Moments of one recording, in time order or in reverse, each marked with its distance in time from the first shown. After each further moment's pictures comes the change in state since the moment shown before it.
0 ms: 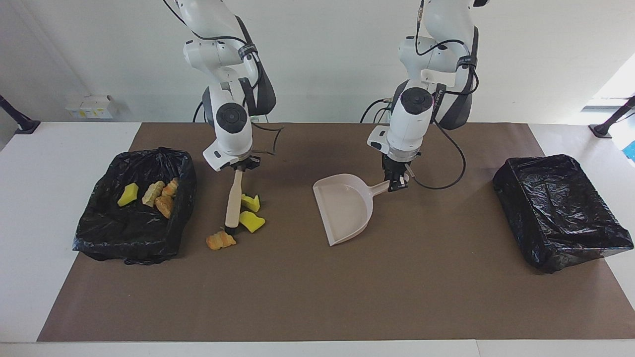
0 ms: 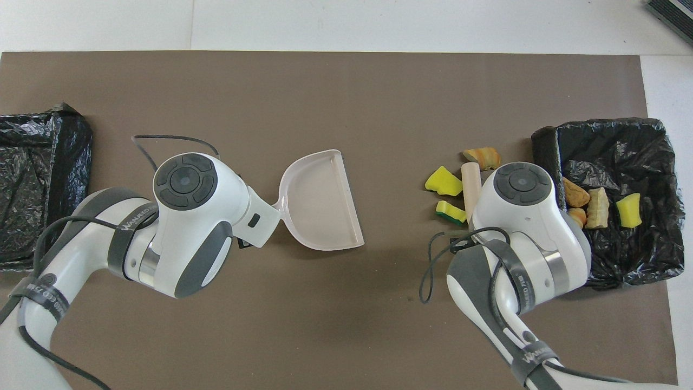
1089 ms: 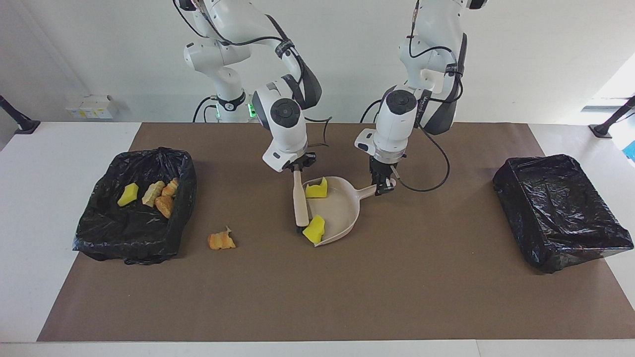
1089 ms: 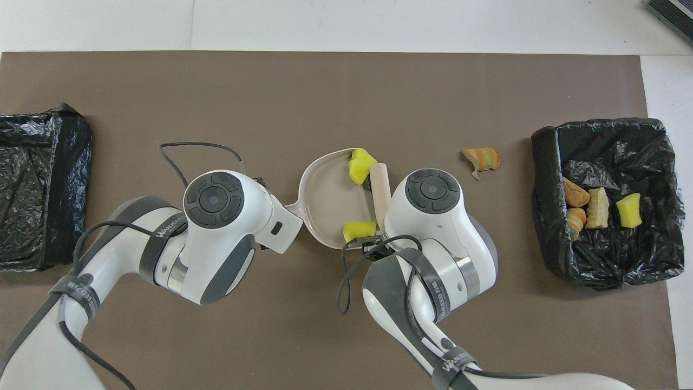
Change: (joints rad) left arm -0.050 0.037 -0.003 -0.030 0.000 0.147 -0.019; right arm 0.207 0.133 0.019 0.162 0.263 0.086 0.001
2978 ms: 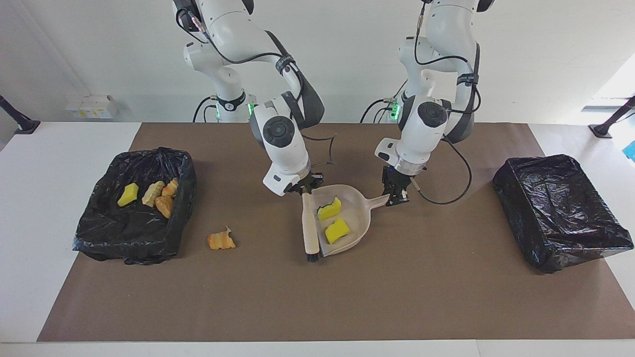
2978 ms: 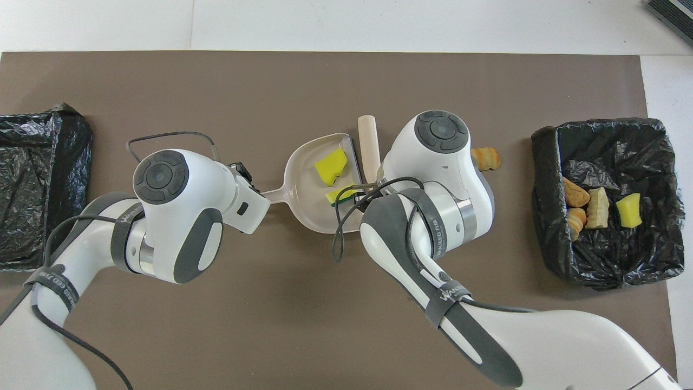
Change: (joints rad) left arm 0.092 0.027 0.013 0.006 -0.142 0.050 0.170; right arm -0.060 0.190 -0.006 0.299 0.008 -0.014 -0.081
